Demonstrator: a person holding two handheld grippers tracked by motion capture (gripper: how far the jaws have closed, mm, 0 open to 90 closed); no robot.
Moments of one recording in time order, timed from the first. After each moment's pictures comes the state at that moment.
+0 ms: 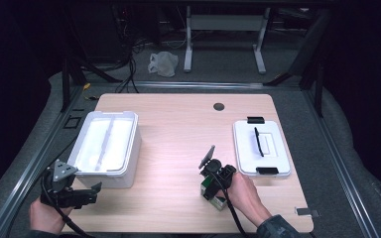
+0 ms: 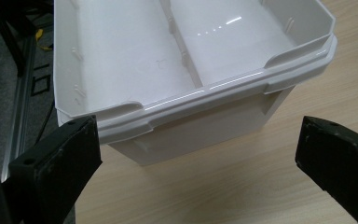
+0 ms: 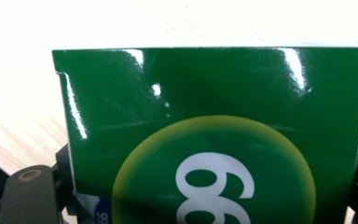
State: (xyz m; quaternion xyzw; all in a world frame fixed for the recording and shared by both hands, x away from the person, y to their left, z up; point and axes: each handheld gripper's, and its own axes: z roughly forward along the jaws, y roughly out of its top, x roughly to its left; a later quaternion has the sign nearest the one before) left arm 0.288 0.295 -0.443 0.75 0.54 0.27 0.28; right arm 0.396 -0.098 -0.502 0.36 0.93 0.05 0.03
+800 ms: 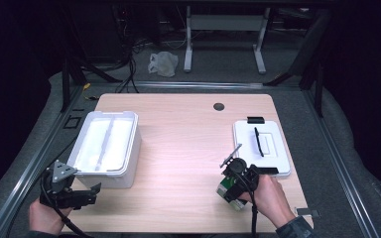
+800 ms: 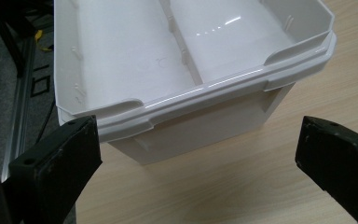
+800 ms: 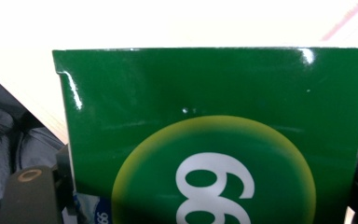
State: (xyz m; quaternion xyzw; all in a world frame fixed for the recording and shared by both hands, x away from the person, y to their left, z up) left arm 0.286 0.296 -0.443 0.75 0.54 0.27 0.28; right arm 0.367 -0.156 -0.454 0.38 0.92 0.09 0.06
